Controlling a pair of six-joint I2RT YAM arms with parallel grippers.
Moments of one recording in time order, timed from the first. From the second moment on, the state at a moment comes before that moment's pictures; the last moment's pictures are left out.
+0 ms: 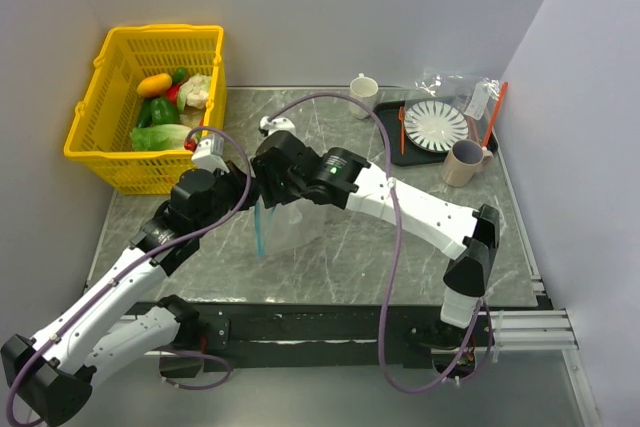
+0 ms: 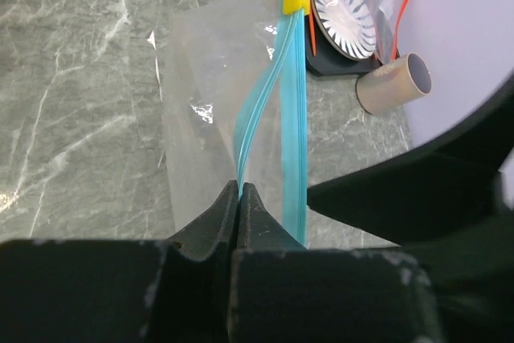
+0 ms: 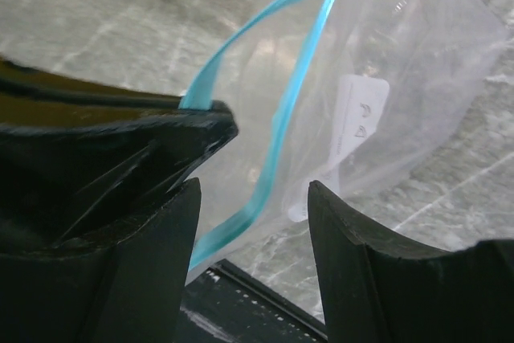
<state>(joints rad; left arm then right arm) -0.59 0.83 0.77 -0.23 -0.11 -0.70 1.07 1.76 1.84 -0.87 0.30 0.52</state>
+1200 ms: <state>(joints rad) -0.59 1.00 0.68 -0.10 -0.15 -0.73 0.96 1.66 1.85 -1.04 0.56 0.46</state>
